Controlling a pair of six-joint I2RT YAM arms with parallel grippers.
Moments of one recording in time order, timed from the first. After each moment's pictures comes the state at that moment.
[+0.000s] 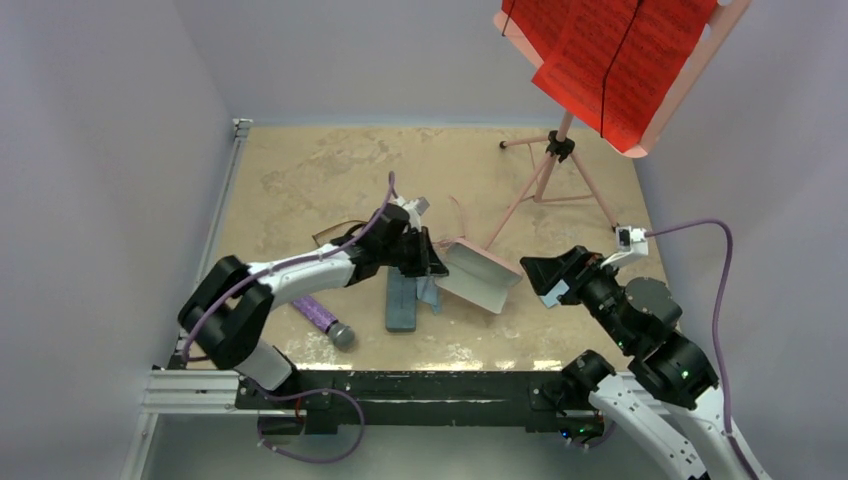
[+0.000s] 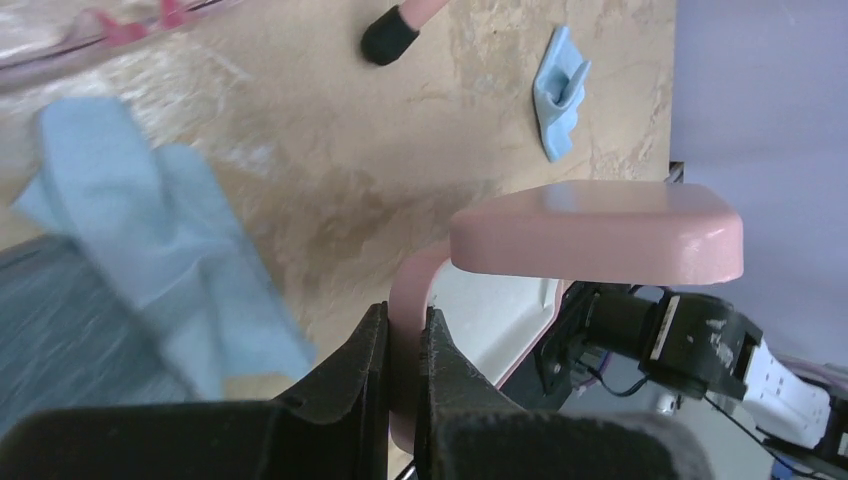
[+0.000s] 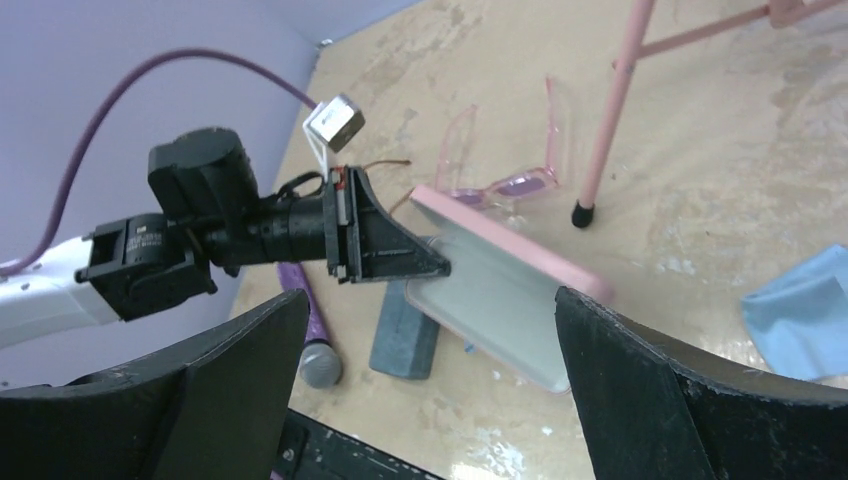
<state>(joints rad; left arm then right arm) -0.71 1.49 0.84 -0.01 0.34 -0.80 0.60 0.35 0.81 -0.63 0.17 0.71</state>
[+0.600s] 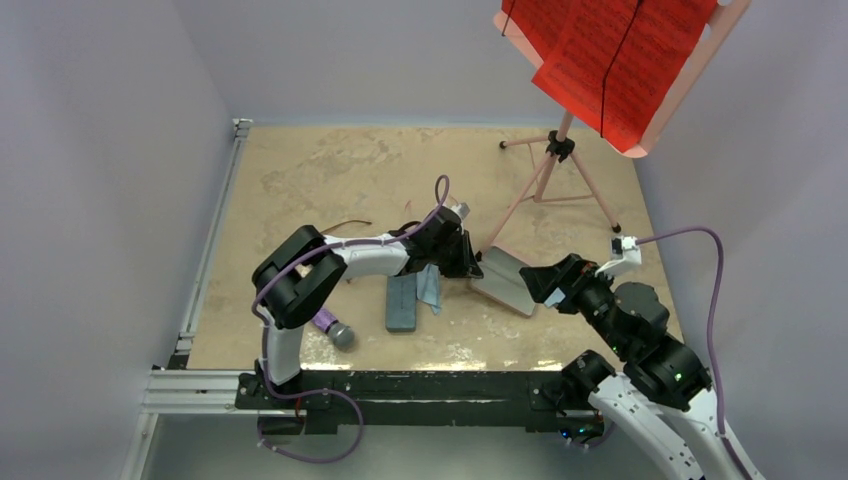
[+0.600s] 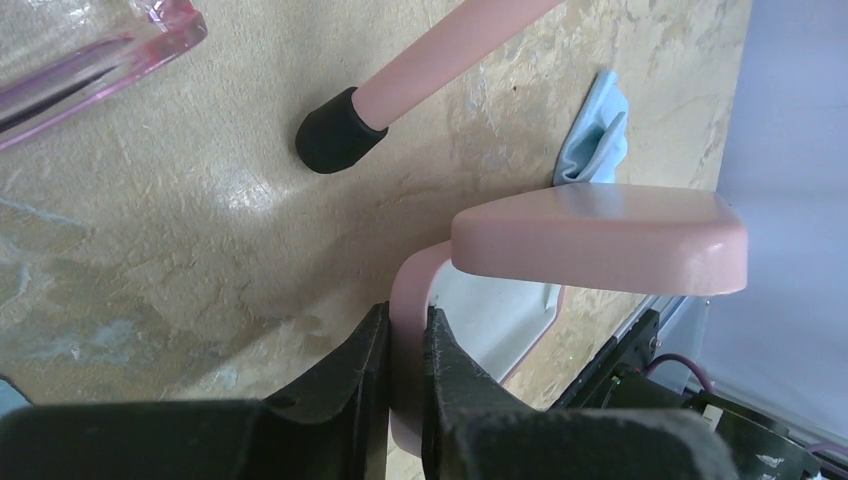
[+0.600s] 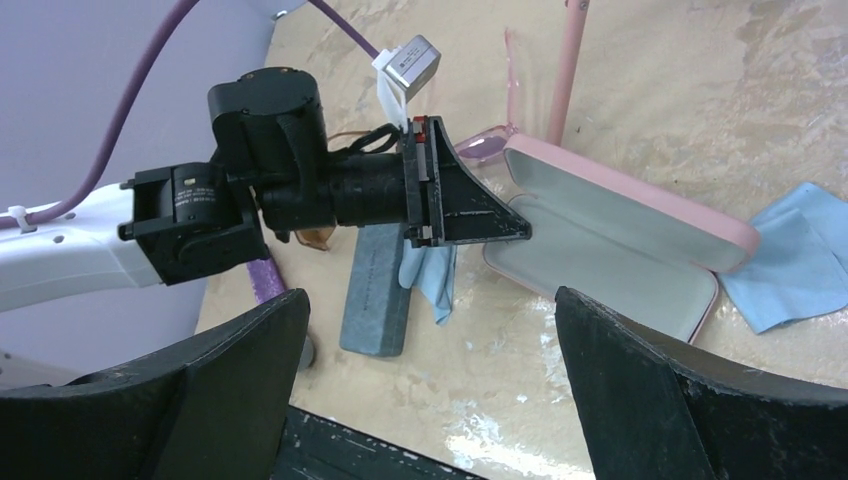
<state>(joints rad) -0.85 1.95 1.16 0.04 0.24 -0.89 0.60 0.29 0.72 -0.71 0.19 0.75</state>
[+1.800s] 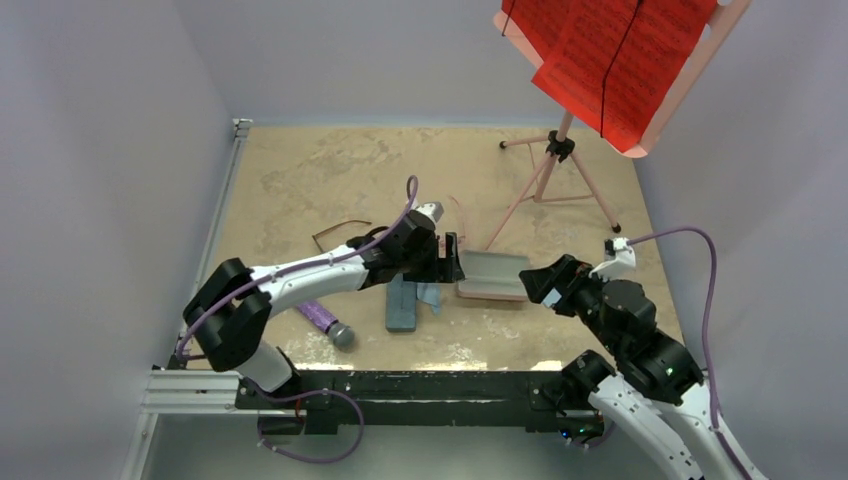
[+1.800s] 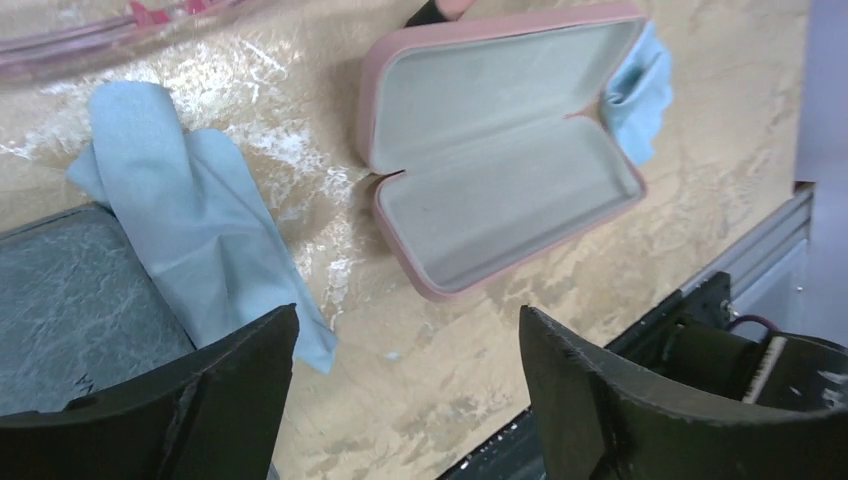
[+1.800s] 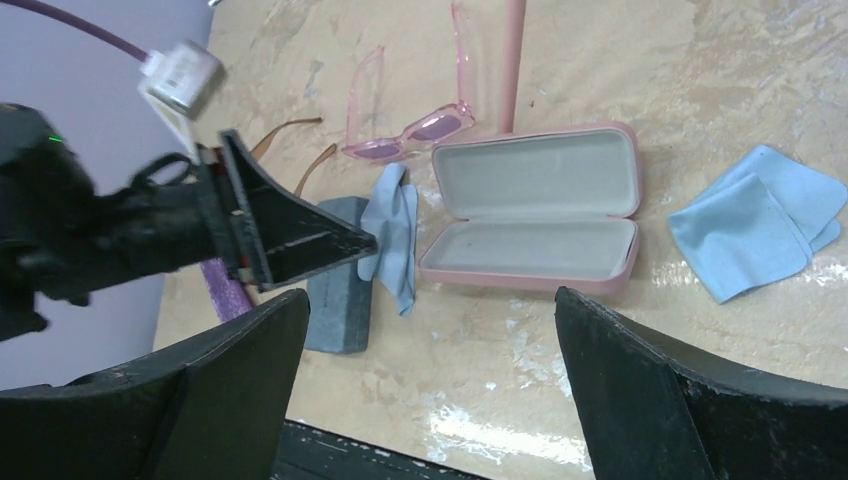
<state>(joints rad) -0.87 1.60 1.00 -0.21 0.06 -0.77 0.60 0.30 0.69 -0.76 0.24 0.78</state>
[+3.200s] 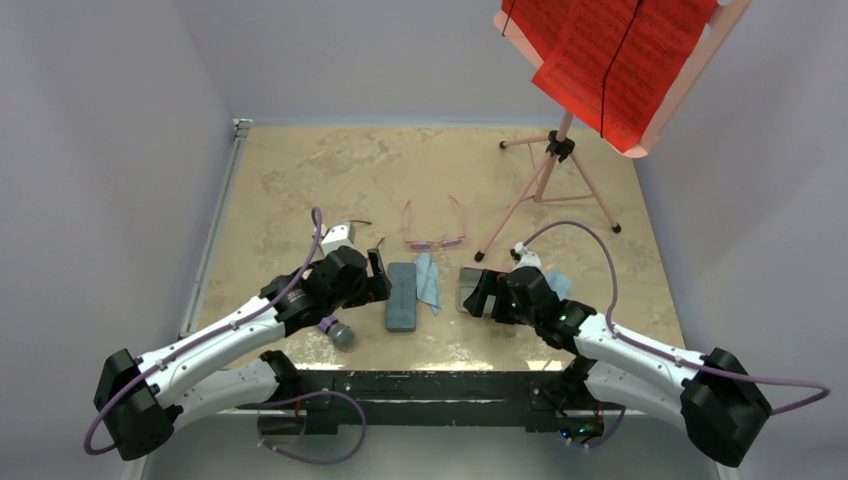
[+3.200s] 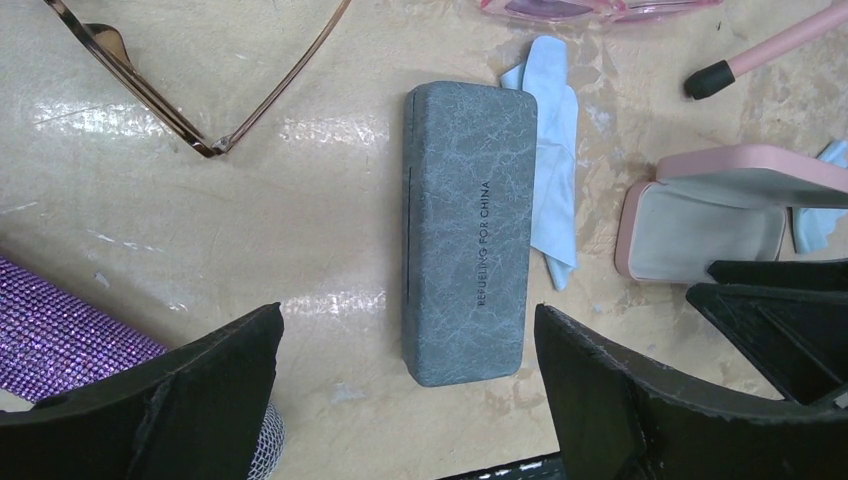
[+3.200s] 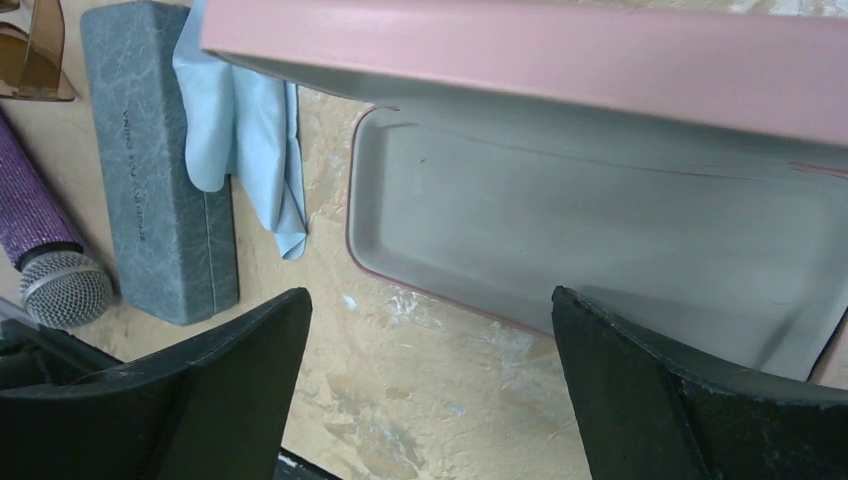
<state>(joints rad) -0.83 0.95 0.67 -0.57 -0.33 -0.89 0.72 0.95 0.33 -0.12 0.09 0.86</state>
